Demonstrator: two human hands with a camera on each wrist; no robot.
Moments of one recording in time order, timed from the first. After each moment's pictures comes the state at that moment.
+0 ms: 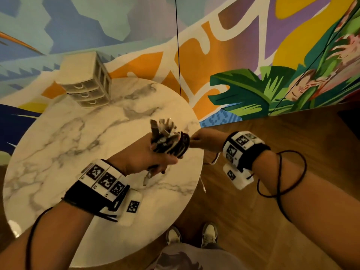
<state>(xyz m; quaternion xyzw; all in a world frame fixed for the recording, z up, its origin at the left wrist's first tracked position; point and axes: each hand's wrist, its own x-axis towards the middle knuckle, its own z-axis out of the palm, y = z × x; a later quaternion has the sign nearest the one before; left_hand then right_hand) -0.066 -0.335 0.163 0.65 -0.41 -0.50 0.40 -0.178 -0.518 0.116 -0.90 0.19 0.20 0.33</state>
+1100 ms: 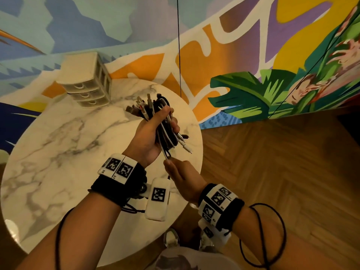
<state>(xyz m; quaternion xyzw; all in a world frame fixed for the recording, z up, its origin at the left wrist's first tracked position) -0.075 -0.379 0.158 0.46 -0.12 -0.49 0.73 -0.203 -0.410 0.087 -0.82 0.15 -0.09 0.54</state>
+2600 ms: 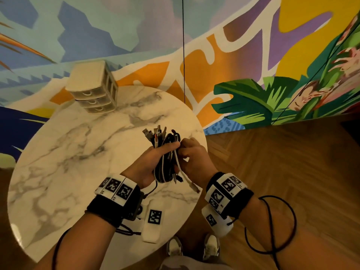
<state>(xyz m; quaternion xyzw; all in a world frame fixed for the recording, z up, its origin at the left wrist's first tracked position) -0.076 -0.342 0.145 0.60 -0.09 -0.55 0.57 -0.175 -0.440 0.095 -0.85 0.16 -0.27 0.42</state>
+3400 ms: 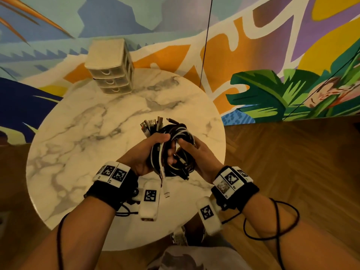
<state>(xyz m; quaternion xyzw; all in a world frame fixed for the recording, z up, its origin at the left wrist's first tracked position) -0.023 -0.275 0.123 0.51 -0.08 -0.62 0.59 -0.145 -0.390 0.087 -0.52 0.27 -0.07 0.81</state>
